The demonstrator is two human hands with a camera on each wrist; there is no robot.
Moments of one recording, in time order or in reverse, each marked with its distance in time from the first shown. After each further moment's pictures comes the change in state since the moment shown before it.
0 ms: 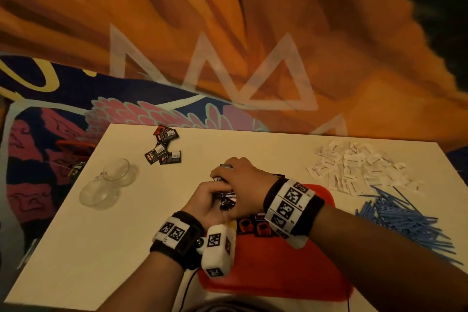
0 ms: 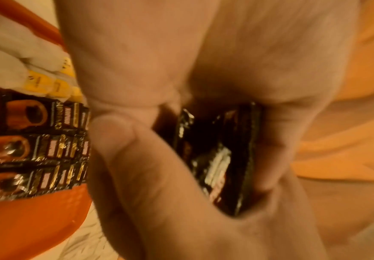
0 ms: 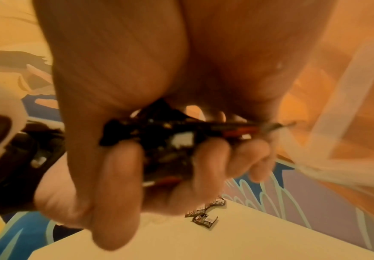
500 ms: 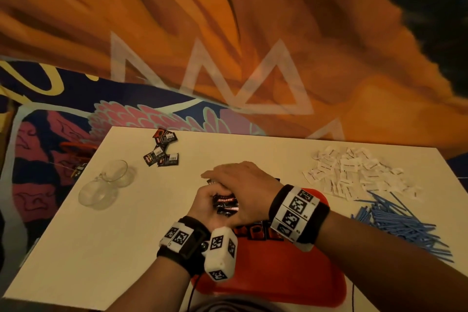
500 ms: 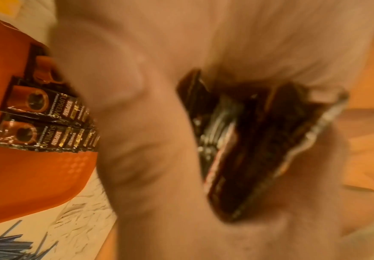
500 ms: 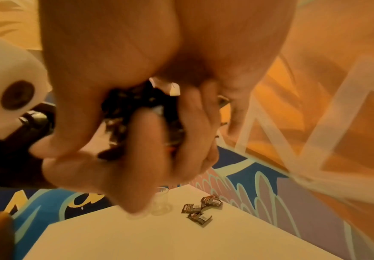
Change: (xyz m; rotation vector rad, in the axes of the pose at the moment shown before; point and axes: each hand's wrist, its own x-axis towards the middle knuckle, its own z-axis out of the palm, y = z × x) left_hand 0.007 -0.025 0.022 -0.180 0.063 0.095; right_hand -0.034 0.014 -0.009 -0.037 0.127 -0.194
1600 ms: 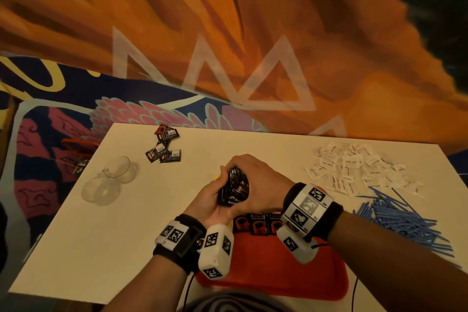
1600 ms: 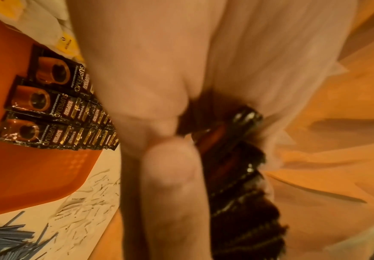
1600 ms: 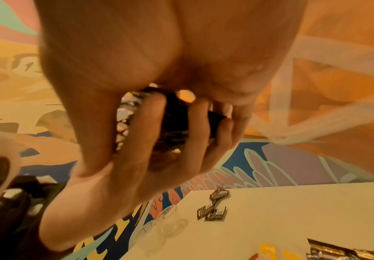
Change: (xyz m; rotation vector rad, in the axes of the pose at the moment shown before) left_hand 0.010 0.003 -0.025 0.015 -0.285 -0.031; right_hand -0.007 0.012 0.004 0.383 0.097 0.171
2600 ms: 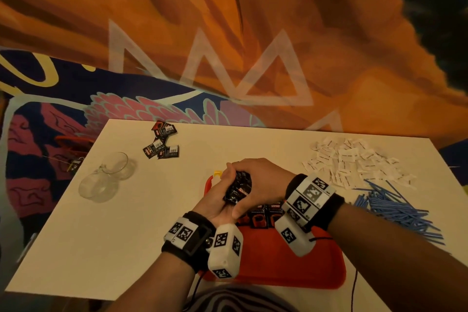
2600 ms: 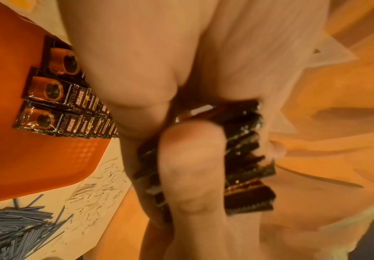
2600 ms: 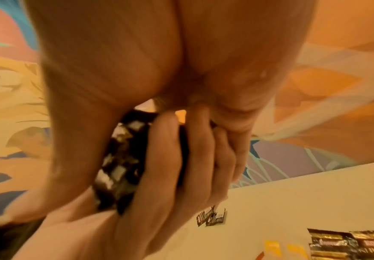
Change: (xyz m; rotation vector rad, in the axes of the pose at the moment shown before) left_hand -0.007 -0.012 0.016 -0.087 0.162 0.005; right_hand -0.001 -0.009 -0.005 0.022 -0.158 0.077
